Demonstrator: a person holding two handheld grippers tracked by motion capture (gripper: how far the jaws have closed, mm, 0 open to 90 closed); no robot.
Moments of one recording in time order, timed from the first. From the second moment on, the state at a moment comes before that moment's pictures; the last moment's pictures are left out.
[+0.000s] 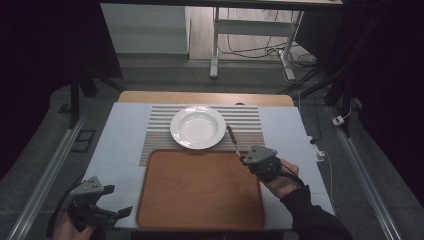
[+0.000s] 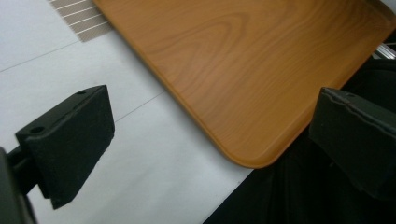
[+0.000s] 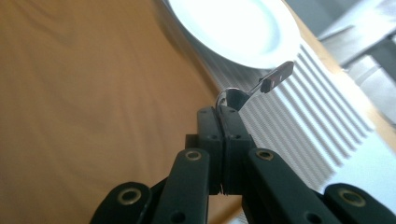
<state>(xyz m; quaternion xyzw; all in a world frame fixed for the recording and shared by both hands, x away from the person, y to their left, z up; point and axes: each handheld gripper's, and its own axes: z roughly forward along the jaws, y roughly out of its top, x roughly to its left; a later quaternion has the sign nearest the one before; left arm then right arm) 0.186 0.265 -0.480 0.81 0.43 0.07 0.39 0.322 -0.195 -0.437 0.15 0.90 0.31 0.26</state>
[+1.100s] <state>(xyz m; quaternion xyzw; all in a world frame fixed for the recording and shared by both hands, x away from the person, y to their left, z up) 0.246 0.182 -0.469 0.88 0.28 0.09 0.38 0.279 -0.196 -0.433 0.09 0.87 0.49 -0.02</state>
